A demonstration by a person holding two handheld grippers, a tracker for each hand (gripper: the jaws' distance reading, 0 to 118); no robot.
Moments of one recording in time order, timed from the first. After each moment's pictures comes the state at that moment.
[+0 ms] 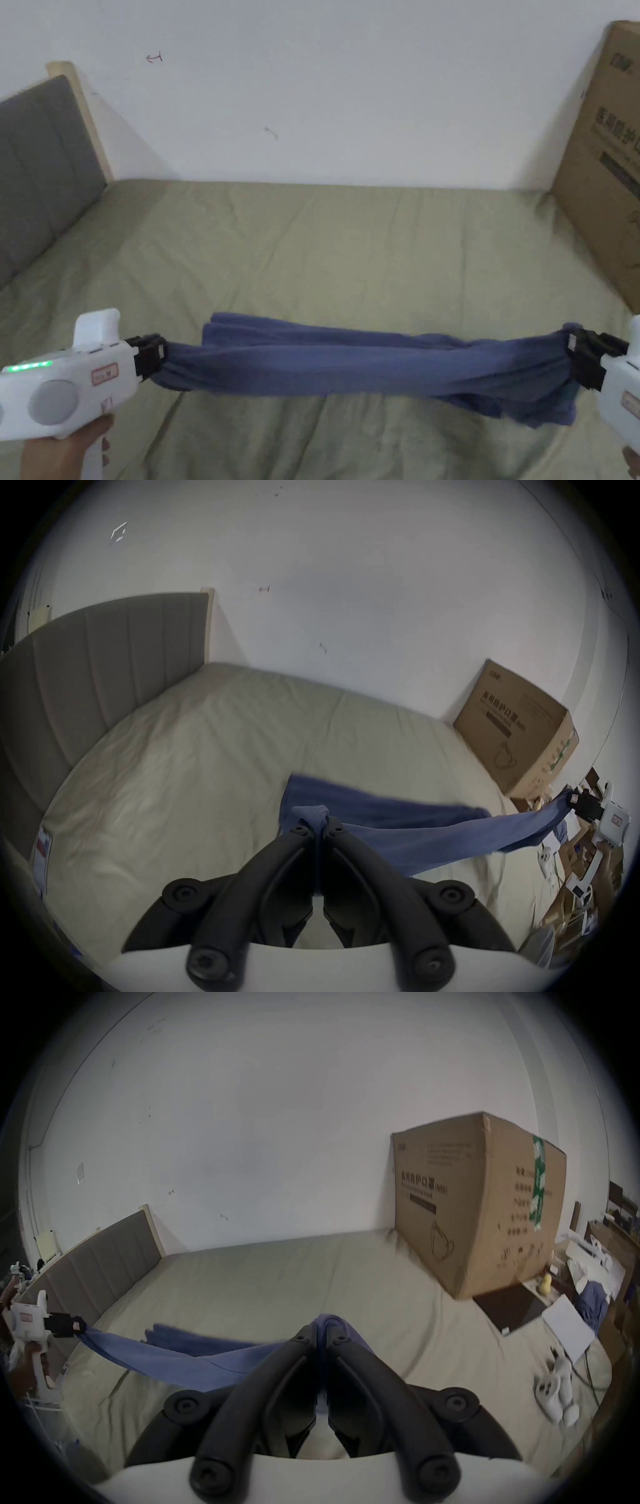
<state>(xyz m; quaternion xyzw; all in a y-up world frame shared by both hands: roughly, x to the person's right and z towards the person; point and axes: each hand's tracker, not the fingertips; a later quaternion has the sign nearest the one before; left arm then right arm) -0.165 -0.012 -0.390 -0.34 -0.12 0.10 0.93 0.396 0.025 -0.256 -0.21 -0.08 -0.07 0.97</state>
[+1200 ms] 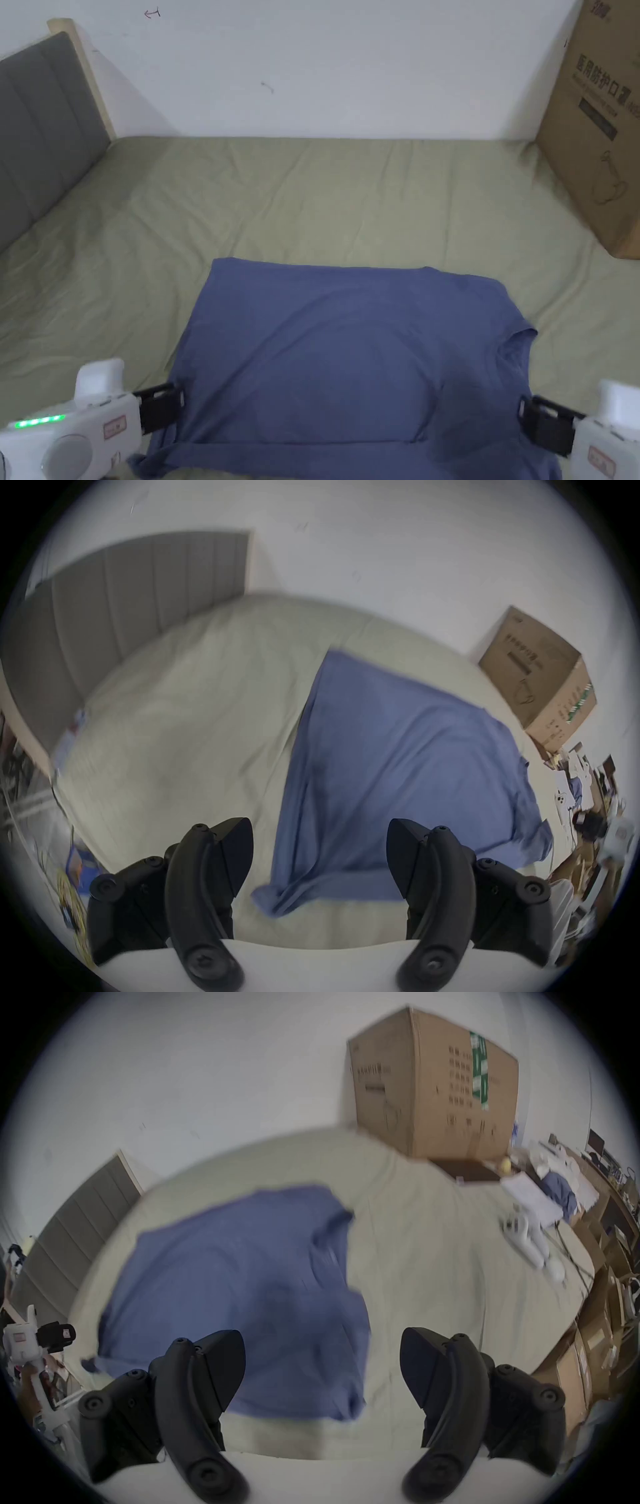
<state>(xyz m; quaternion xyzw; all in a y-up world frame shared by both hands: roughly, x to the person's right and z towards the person) -0.170 -0.046 -0.239 -0.38 -0.08 0.07 0.92 0.369 -0.027 -0.124 -0.32 -0.13 -0.12 0.93</state>
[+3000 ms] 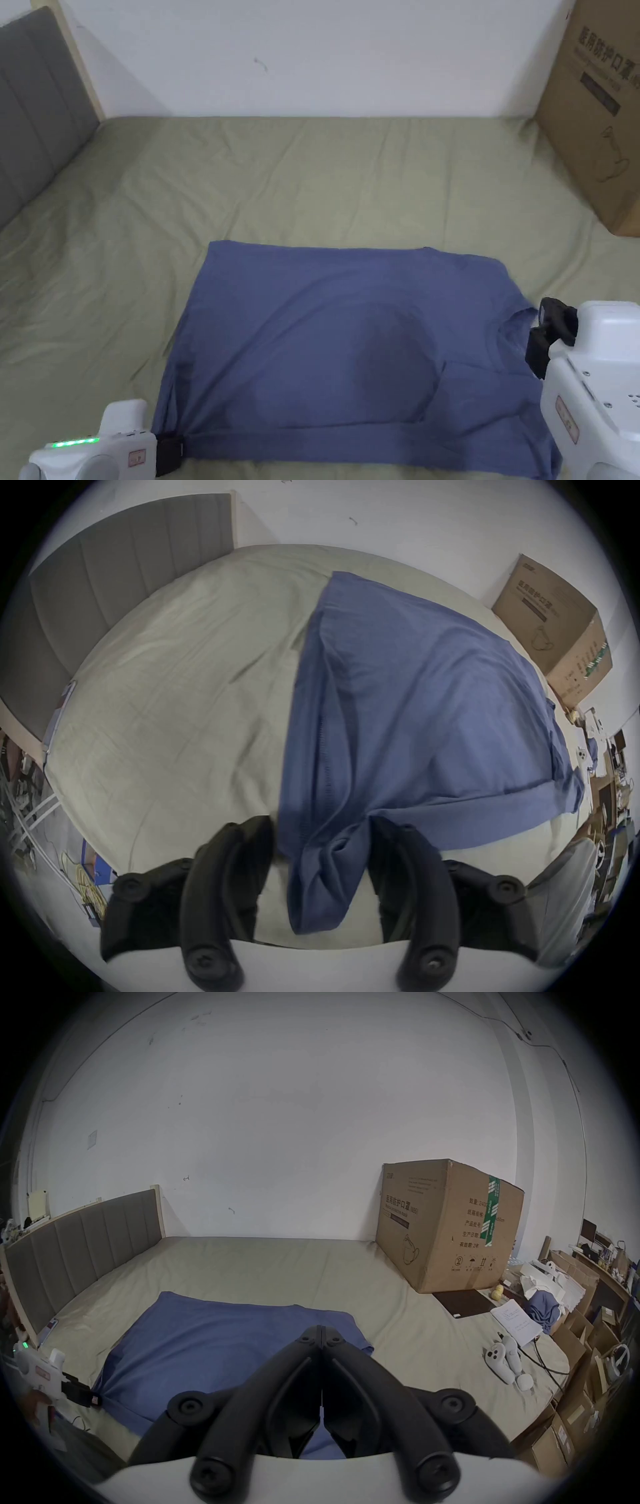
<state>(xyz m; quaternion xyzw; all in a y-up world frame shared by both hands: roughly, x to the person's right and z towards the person) -0.180 -0.143 -0.231 -0.52 -0.07 0.04 0.85 0.299 0.035 -0.121 -0.17 -0.13 0.01 0.98</state>
